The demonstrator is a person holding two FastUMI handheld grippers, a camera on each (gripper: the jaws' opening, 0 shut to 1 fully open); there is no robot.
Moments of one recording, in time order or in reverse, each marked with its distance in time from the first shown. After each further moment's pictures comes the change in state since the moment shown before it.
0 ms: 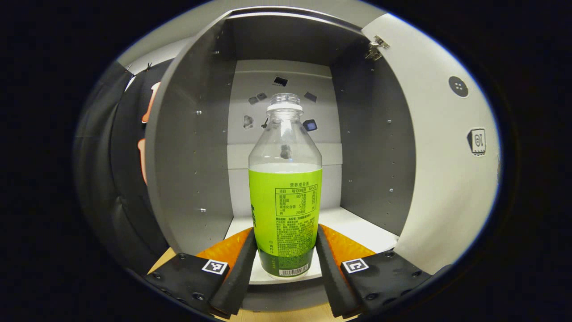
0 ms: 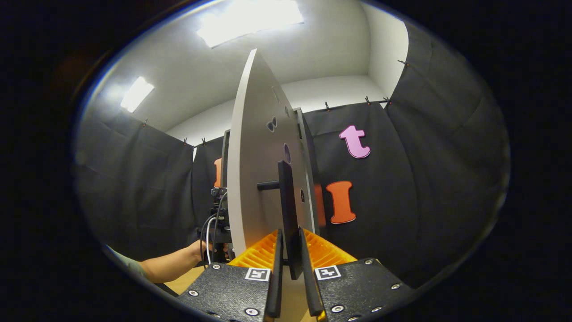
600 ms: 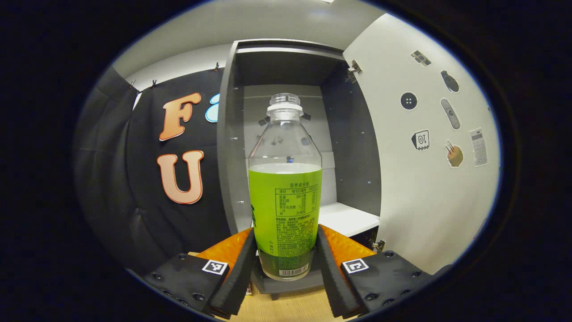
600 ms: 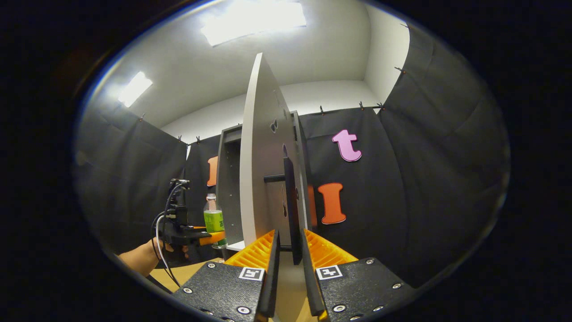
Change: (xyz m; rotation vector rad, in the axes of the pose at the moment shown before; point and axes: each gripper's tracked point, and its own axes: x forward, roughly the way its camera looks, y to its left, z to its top) left arm -0.133 0.029 -0.004 0.043 -0.043 0.021; right arm -0.009 -0.004 -0.001 -0.022 -0.021 -0.054
